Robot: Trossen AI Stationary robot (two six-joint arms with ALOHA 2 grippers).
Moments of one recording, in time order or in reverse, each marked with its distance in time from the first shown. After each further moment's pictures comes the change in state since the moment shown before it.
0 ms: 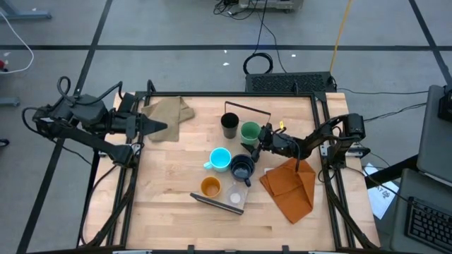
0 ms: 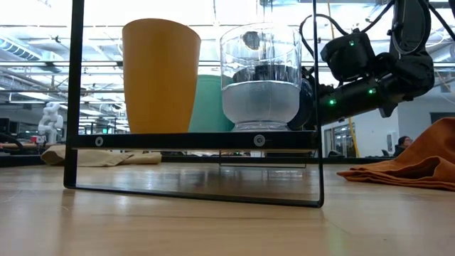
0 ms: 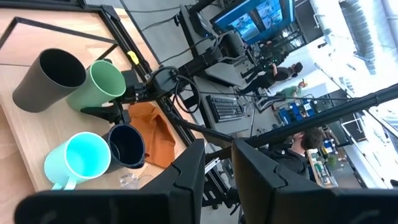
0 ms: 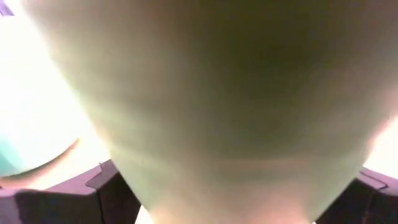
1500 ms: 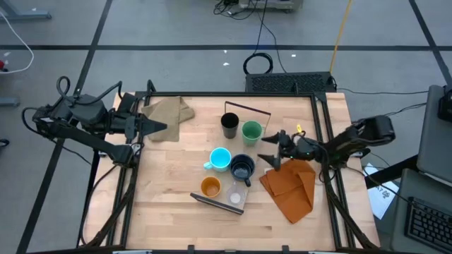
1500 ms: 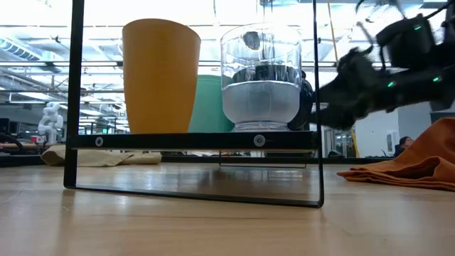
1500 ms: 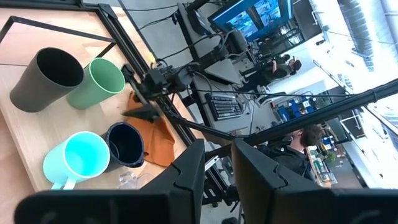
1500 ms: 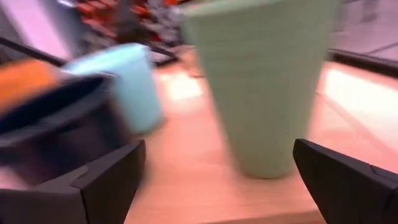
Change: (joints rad) left arm 0.000 0.000 0.000 0.001 0.012 0.008; right arm 0.082 -0.298 -0.293 0.085 -0.101 0.114
